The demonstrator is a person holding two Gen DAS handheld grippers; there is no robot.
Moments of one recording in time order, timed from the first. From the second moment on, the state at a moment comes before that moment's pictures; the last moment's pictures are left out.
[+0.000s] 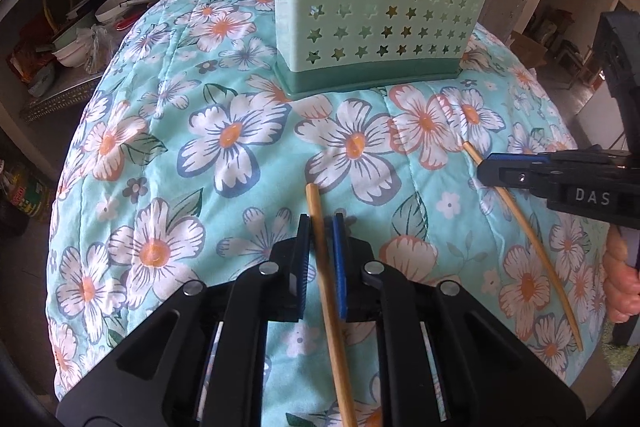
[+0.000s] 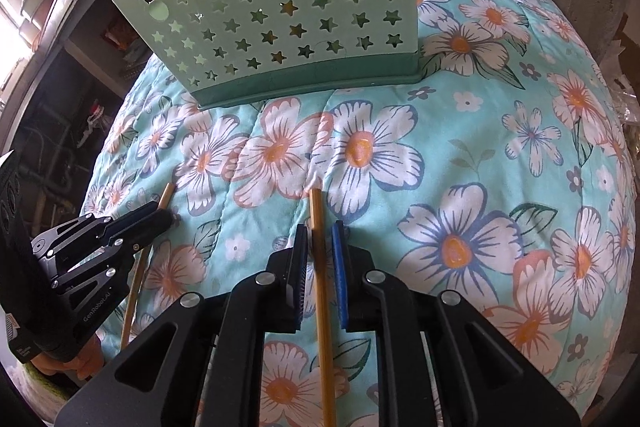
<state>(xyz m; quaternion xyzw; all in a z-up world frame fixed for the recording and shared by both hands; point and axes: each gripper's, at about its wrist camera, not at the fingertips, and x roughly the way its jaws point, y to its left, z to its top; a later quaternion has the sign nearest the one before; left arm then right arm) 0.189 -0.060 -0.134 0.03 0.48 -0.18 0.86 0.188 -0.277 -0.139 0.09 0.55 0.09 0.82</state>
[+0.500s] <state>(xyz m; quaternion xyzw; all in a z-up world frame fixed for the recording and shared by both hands) 0.188 -0.052 -0.138 0.02 0.52 -0.20 0.83 0.186 -0.273 -0.139 0.08 0.55 0.11 0.82</state>
